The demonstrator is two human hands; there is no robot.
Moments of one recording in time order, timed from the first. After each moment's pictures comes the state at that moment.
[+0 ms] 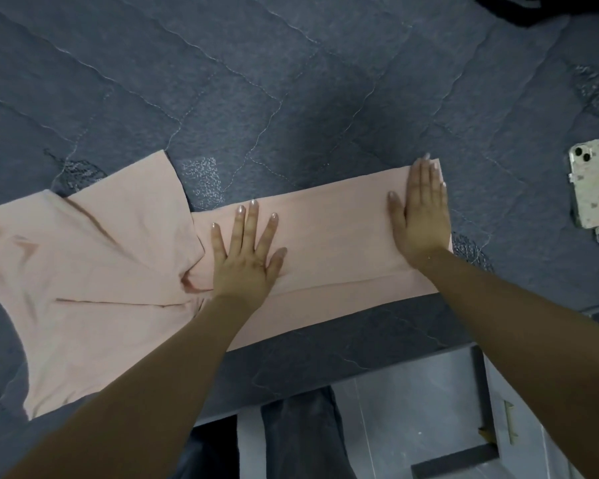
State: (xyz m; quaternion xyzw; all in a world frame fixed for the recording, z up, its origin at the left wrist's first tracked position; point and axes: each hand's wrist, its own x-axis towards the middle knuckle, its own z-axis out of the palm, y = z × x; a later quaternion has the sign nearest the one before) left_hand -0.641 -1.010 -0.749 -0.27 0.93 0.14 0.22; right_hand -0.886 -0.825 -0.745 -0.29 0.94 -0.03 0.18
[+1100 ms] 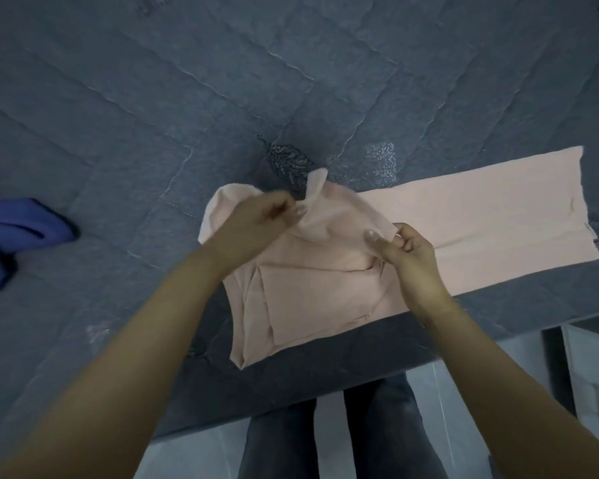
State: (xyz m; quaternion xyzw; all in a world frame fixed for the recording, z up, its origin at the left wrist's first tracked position) left_hand -0.473 -1.256 -0.638 -0.25 0.74 0.61 0.10; right_hand -0.588 -1.028 -0.644 0.07 0.69 -0.60 0.41
